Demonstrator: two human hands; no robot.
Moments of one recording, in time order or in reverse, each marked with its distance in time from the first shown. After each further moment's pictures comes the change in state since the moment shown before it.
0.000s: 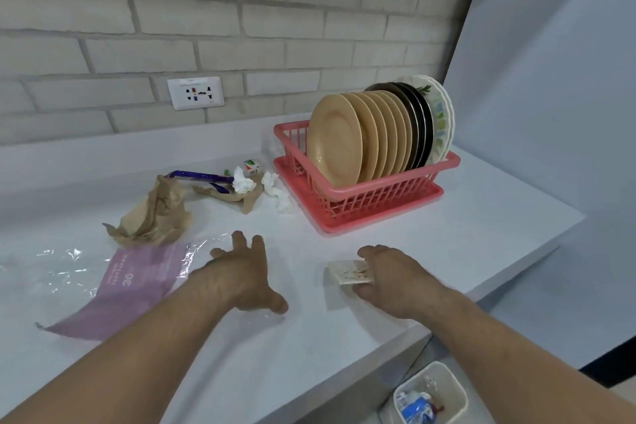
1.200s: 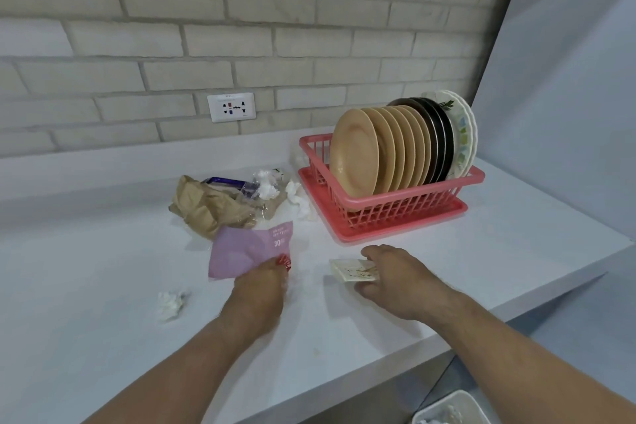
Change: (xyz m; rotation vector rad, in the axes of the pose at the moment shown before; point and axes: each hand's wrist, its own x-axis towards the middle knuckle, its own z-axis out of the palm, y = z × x) left_hand 0.002 0.005 0.058 -0.401 0.361 0.152; right_hand -0.004 -0.006 -0.016 0.092 0.049 -0.123
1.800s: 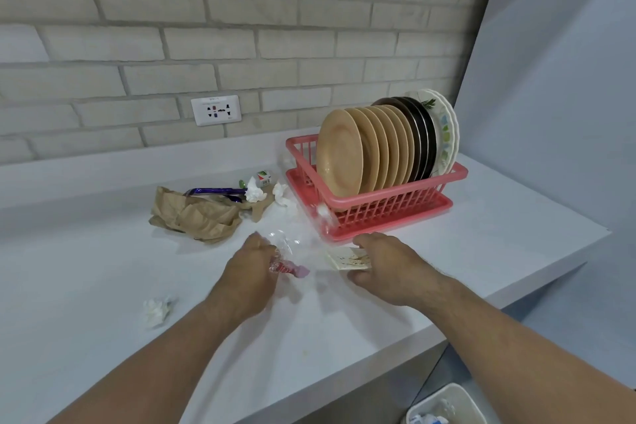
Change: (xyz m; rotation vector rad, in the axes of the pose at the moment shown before) left_hand 0.007 0.014 -0.028 0.031 0.142 0.102; right_hand 0.002 0.002 -0.015 0.010 0.029 0.008
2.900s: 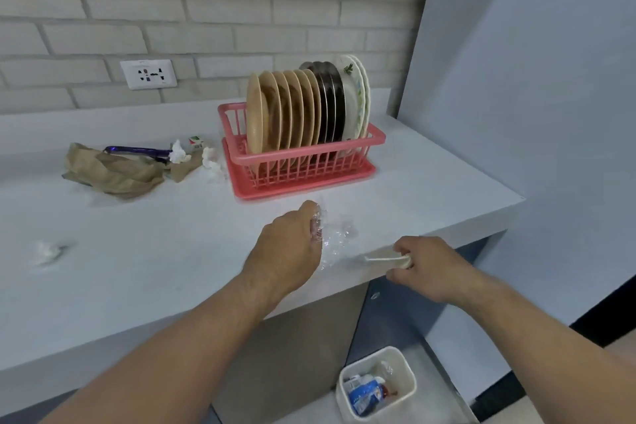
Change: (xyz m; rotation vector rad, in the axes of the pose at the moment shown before) left_hand -0.043 0.232 0.090 -0.141 0.112 0.113; right_hand -0.114 0.224 -0.039 0.078 -0.084 0.203
